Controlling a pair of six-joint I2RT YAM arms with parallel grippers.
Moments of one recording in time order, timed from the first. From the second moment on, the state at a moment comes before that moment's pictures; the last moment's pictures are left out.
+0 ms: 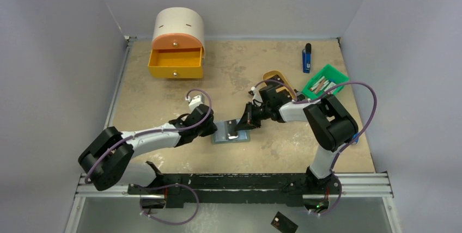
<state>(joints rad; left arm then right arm) -0.78 1.37 0.57 -0.03 -0.25 -1.00 0.52 1.79 0.78 0.10 -0.73 0.81</state>
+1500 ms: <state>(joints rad) -0.78 1.38 0.53 -0.04 -0.35 -0.98 0.56 1.84 0.84 0.05 -0.71 0.84</state>
